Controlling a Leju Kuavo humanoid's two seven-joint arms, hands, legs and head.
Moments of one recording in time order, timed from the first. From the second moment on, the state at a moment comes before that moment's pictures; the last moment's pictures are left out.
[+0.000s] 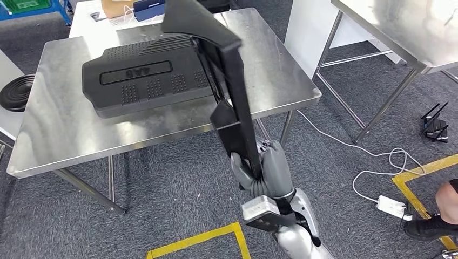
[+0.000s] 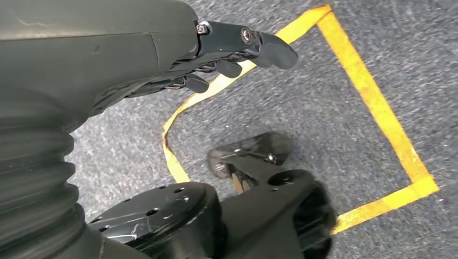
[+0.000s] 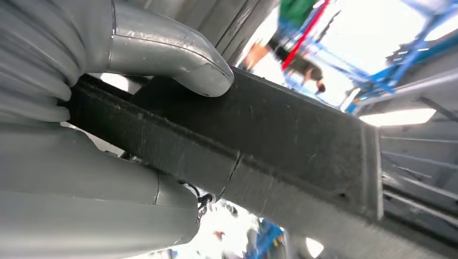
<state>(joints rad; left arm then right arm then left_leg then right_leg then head) -0.07 -0.11 1.04 -0.22 -1.24 0.07 -0.37 -0.08 0.01 0.49 -1.80 0.61 -0.29 -0.23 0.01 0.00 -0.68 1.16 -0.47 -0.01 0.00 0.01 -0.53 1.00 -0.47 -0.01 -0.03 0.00</state>
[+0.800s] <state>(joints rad) -0.12 -0.14 0.99 -0.22 -1.30 0.05 -0.32 -0.45 -0.06 0.63 -1.40 1.35 -0.34 -0.09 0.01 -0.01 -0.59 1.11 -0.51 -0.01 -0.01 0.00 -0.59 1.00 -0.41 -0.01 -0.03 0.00</state>
